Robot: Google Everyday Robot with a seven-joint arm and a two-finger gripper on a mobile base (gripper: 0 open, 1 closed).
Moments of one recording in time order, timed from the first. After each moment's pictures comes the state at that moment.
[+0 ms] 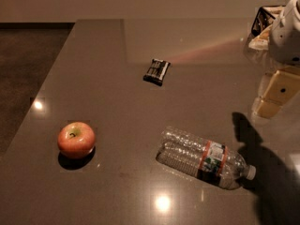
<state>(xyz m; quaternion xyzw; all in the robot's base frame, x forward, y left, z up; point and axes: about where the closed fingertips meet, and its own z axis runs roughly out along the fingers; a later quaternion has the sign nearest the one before) 0.438 -0.217 0.976 -0.60 0.78 -0.03 0.16</state>
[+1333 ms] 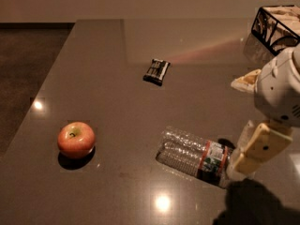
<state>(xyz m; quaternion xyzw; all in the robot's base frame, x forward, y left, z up) 0.360 -0.158 0.942 -0.58 0.79 0.05 0.19</state>
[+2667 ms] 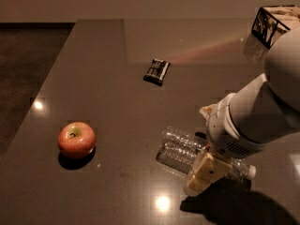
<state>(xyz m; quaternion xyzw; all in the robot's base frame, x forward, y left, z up) 0.365 -0.109 0.863 -0.57 0.80 0.07 0.20</state>
